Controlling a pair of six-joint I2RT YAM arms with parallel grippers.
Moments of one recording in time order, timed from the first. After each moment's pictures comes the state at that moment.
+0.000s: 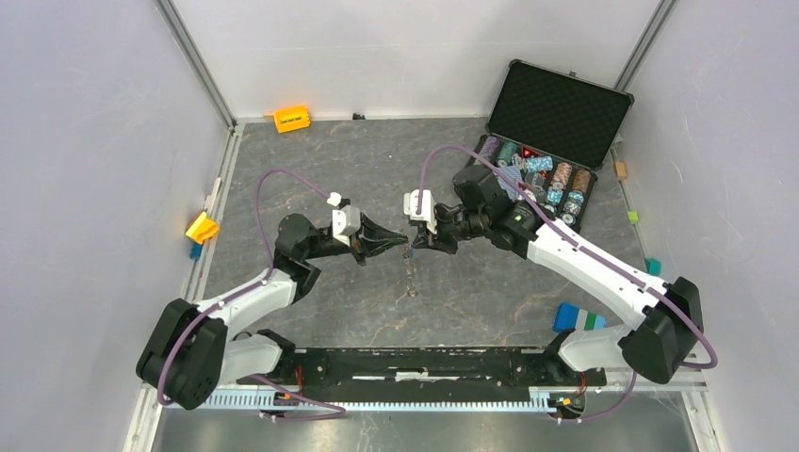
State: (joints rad) left arm -0.49 1.18 0.45 0.96 0.97 -0.12; right arm 0.75 1.33 1.15 -0.49 -0.60 -0.57
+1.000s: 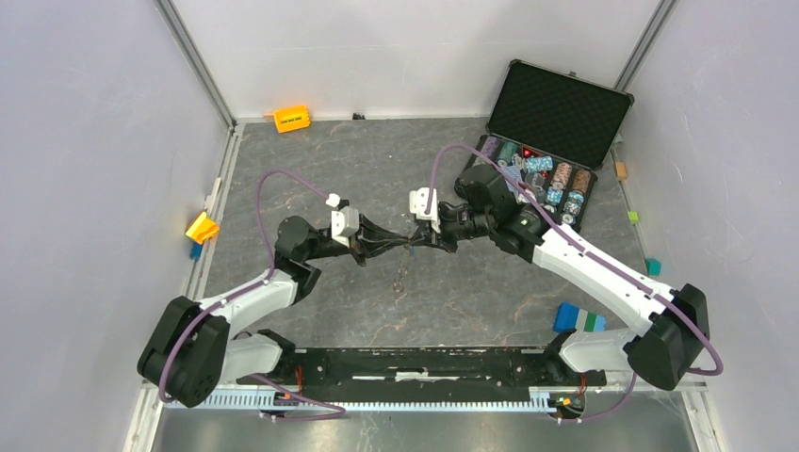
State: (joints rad) left arm -0.49 1.19 0.44 1.03 0.97 -0.14; right arm 0.74 1.29 1.12 -0.40 -0.66 -0.56
